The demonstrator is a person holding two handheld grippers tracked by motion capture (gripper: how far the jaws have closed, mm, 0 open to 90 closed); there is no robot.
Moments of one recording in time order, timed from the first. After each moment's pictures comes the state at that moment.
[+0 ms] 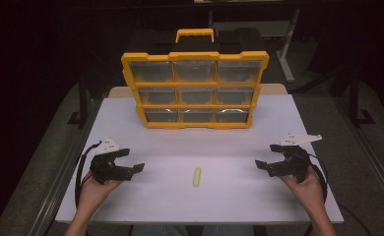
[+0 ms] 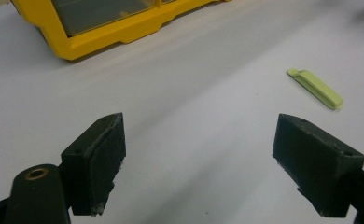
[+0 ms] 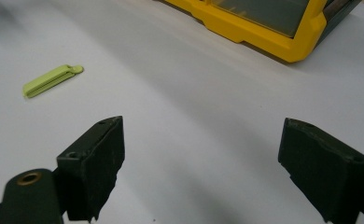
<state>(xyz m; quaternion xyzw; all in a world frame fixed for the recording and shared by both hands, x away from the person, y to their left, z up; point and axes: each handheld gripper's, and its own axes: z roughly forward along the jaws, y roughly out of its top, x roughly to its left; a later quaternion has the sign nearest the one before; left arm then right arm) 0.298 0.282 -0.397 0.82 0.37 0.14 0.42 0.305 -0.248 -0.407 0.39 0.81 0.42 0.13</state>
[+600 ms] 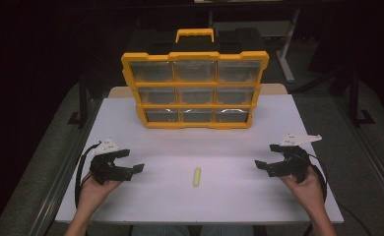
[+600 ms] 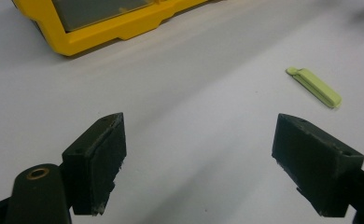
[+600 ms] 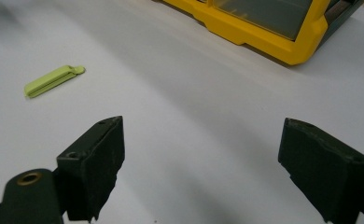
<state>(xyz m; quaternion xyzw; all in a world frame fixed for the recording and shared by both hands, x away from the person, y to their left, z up) 0.298 0.284 -0.399 0.82 0.37 0.14 0.42 0.305 -0.246 -0.406 0.38 0.81 0.42 0.13</state>
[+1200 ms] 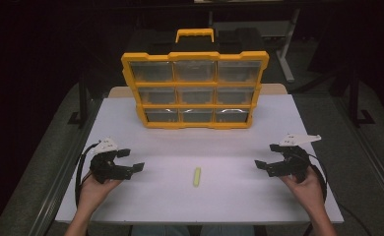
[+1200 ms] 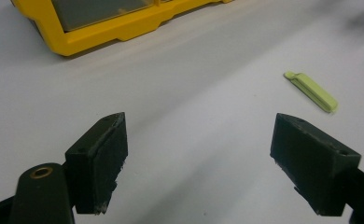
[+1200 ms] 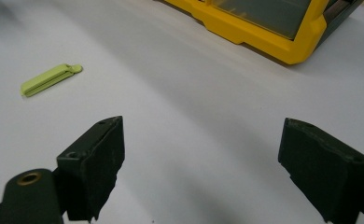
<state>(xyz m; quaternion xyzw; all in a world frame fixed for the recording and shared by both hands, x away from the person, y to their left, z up) 0.302 0.286 -0.399 0.81 0.37 0.13 0.43 0.305 -0.246 -0.406 0.38 0.81 0.42 0.14</state>
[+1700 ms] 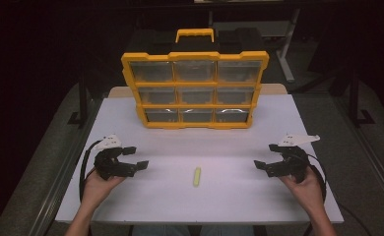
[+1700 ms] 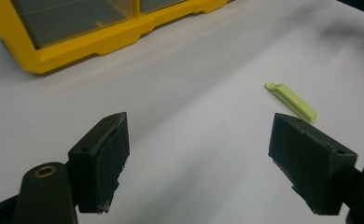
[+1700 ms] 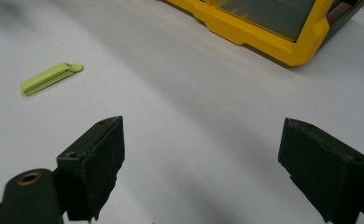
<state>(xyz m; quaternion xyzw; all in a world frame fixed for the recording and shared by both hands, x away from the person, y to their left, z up) 0.311 0.276 -0.395 0.82 0.35 0.10 0.45 0.305 -0.244 -0.407 0.38 0.82 0.42 0.14</state>
